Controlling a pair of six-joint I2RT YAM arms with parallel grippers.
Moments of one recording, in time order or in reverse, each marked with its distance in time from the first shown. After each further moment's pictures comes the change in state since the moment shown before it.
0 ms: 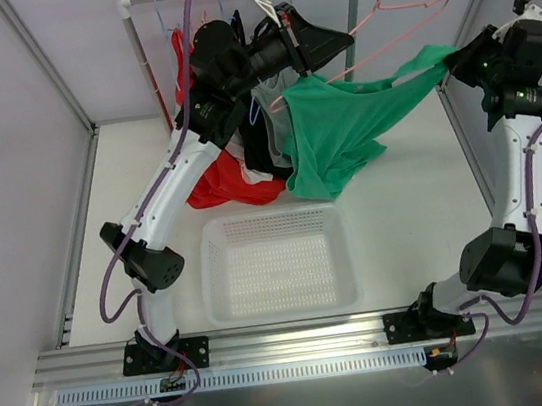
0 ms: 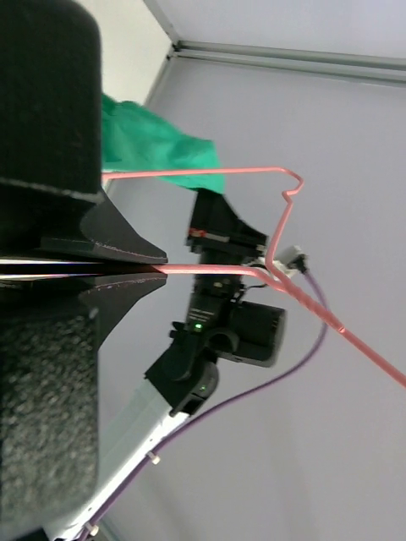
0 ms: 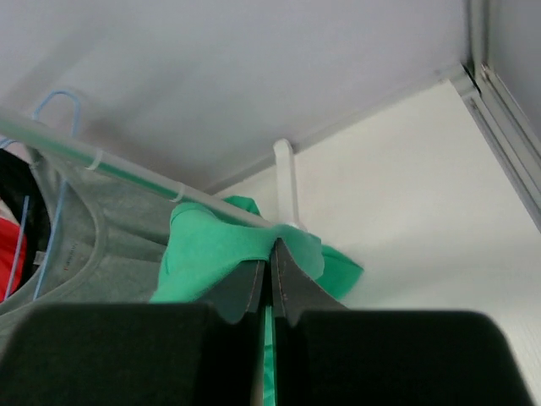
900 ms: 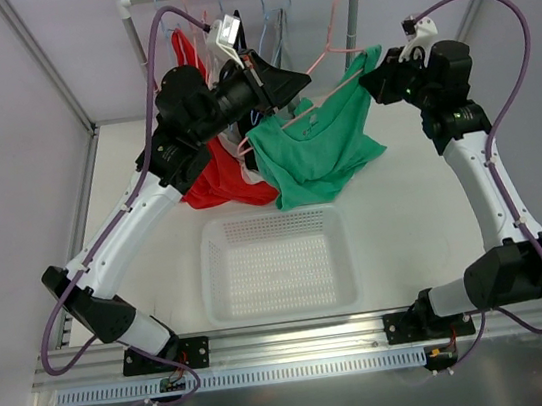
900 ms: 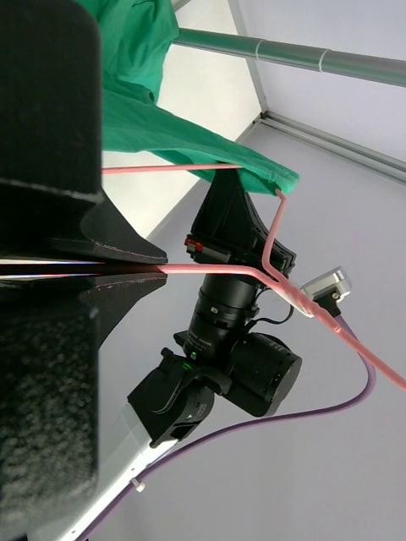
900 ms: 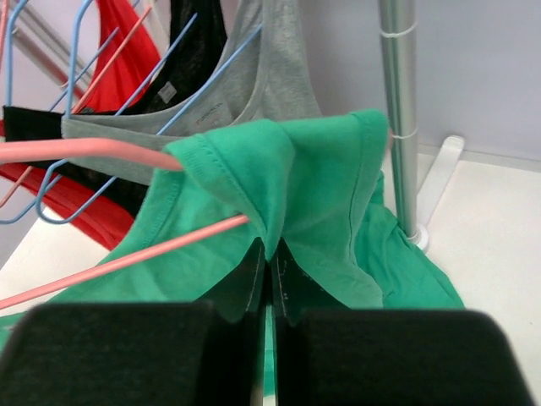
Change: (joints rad) left arm 0.011 -0.393 -0.553 -0.008 -0.222 -0.019; right arm 0.365 -0.080 -0.214 0.201 -0.140 -0.236
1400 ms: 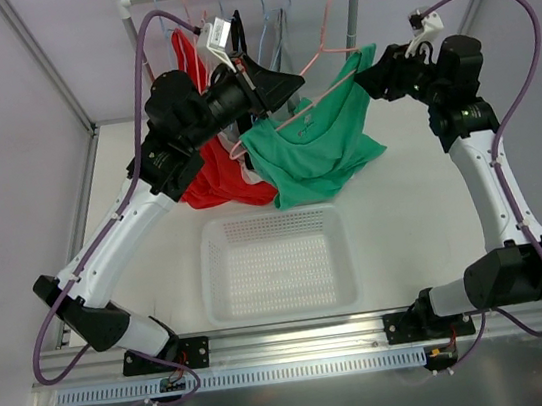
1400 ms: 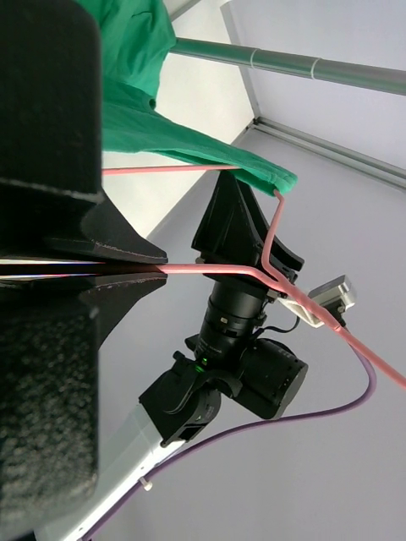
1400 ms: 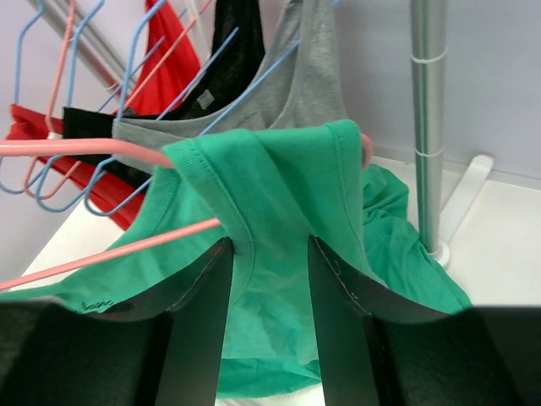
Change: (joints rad) left arm 0.000 -0.052 -0.034 -0.003 -0.014 0.018; right arm -0.036 -0.003 0.035 0.004 -0.129 0.021
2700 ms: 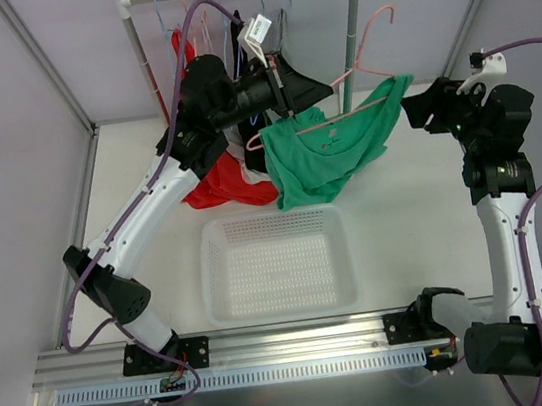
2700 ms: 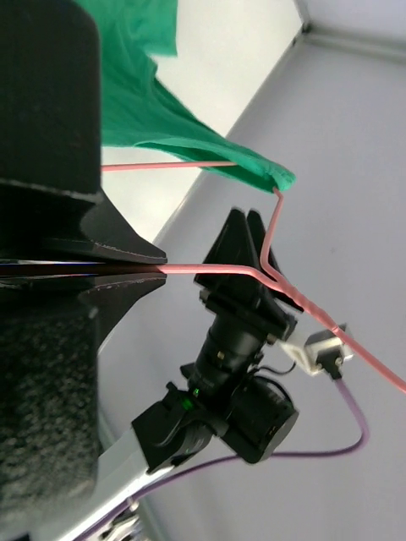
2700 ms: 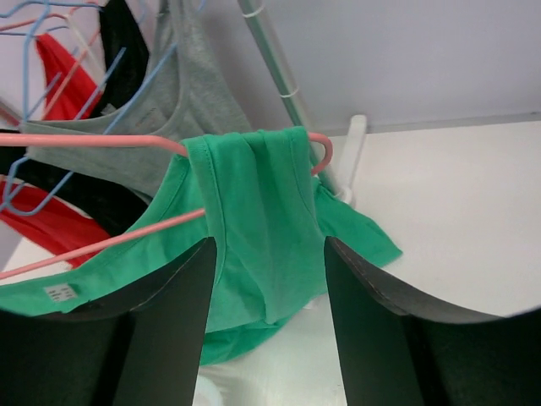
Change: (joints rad) left arm 0.000 0.217 0.174 0.000 0.275 -0.067; right arm -0.186 -0.360 -0.307 -0.036 0.169 0.021
